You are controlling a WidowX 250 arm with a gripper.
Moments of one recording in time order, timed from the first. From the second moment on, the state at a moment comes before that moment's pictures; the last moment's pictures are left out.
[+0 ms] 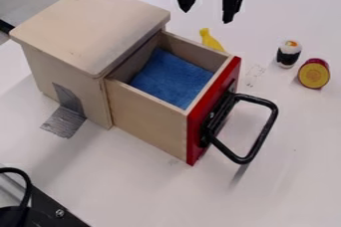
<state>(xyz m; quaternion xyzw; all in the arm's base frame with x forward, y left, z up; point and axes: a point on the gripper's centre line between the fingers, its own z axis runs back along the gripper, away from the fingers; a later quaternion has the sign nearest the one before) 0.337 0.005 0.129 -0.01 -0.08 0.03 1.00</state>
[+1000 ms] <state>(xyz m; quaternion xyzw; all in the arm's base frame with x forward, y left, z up) 0.274 -0.106 0.108 -0.06 -0.06 -0.13 0.99</state>
